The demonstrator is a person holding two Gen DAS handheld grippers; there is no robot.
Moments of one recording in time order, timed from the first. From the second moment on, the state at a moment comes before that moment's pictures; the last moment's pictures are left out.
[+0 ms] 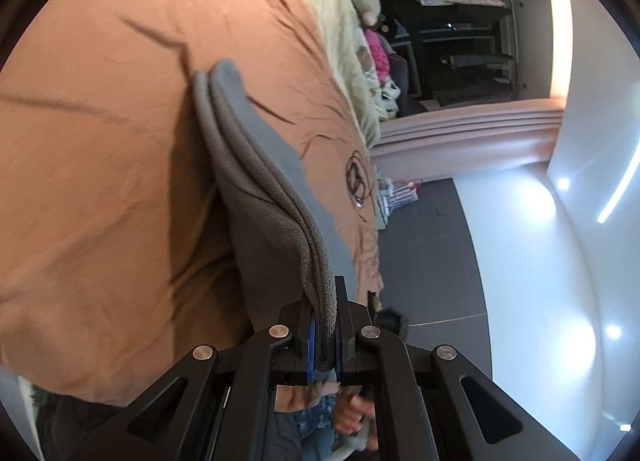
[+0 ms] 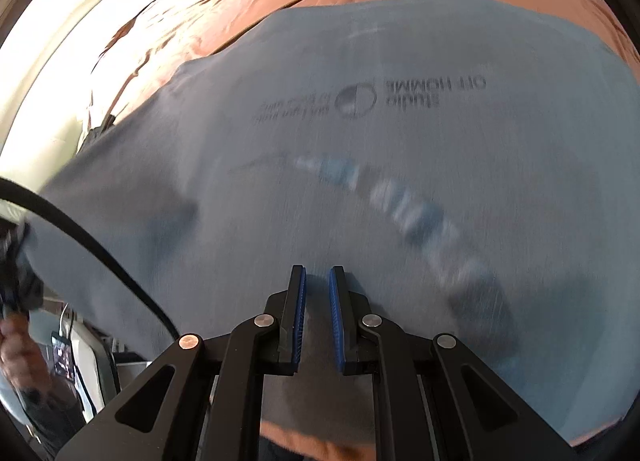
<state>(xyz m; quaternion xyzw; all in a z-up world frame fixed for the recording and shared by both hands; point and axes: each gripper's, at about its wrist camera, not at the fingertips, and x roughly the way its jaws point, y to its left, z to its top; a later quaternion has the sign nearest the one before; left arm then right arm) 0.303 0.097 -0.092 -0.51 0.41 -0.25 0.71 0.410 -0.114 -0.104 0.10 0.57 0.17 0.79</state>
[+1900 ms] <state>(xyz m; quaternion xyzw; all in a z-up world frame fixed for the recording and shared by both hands) 0.367 -0.224 -0.018 -0.28 0.51 -0.45 0.68 0.268 -0.317 -0.047 0.20 0.47 0.13 0.85</state>
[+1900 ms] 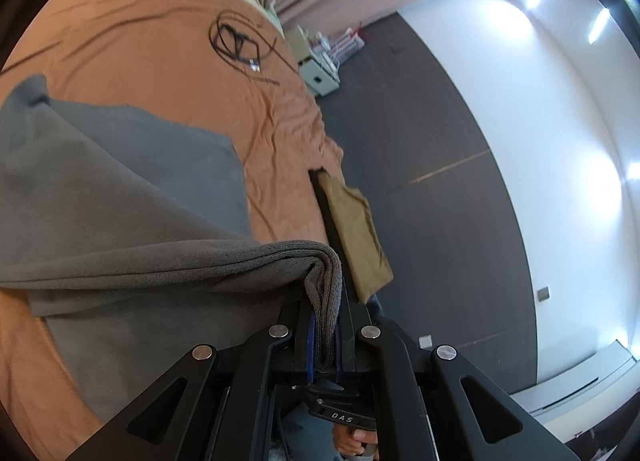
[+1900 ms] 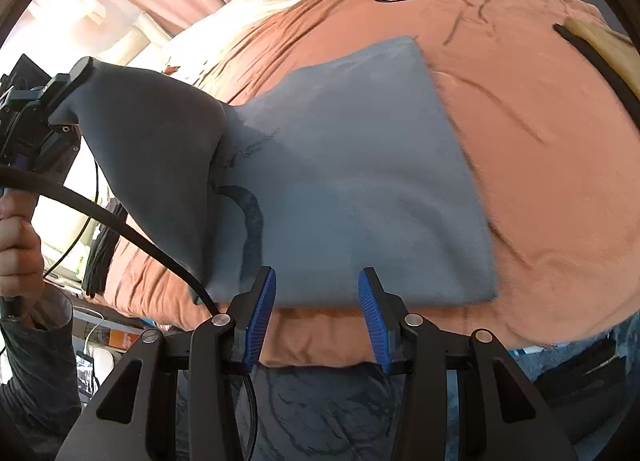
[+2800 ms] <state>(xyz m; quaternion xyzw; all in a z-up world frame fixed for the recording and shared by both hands) 0.353 -0.196 -0.109 -0.24 0.59 -0.35 0.69 0.243 -0.352 -0.045 0.18 0.47 0.13 0.85</state>
